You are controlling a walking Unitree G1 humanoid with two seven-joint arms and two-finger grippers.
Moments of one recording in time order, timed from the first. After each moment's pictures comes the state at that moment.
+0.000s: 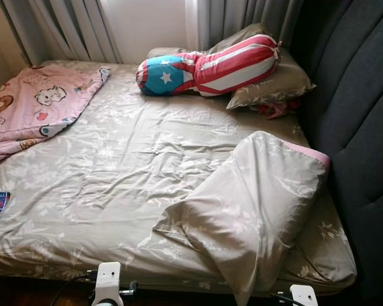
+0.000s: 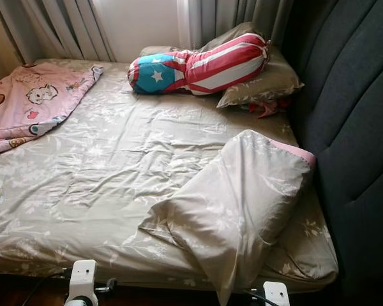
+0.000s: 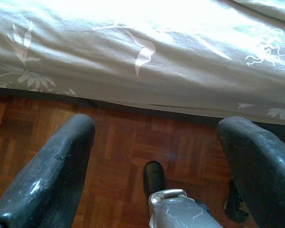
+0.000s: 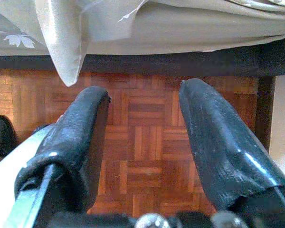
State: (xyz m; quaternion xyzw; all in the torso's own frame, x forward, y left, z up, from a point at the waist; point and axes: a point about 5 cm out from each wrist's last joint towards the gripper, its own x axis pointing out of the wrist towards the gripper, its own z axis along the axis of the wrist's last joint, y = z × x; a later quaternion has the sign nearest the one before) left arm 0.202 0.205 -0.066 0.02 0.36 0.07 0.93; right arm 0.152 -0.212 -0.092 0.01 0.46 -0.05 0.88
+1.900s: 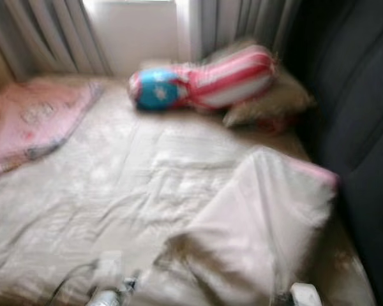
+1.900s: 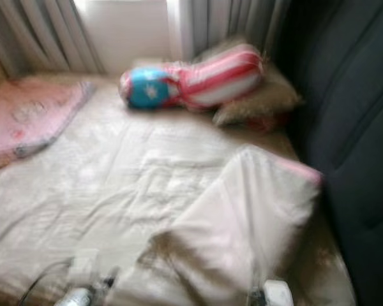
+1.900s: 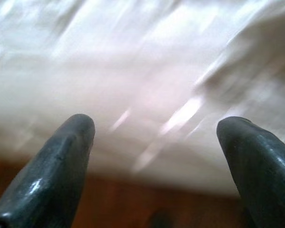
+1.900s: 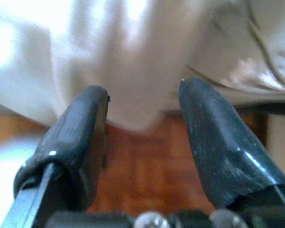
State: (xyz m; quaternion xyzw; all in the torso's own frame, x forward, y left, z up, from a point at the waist) left arm 0.227 0.186 -0.053 0.00 0.31 0.04 0.95; right arm 0.134 -0.219 -0.097 0.01 0.47 -0.06 0.88
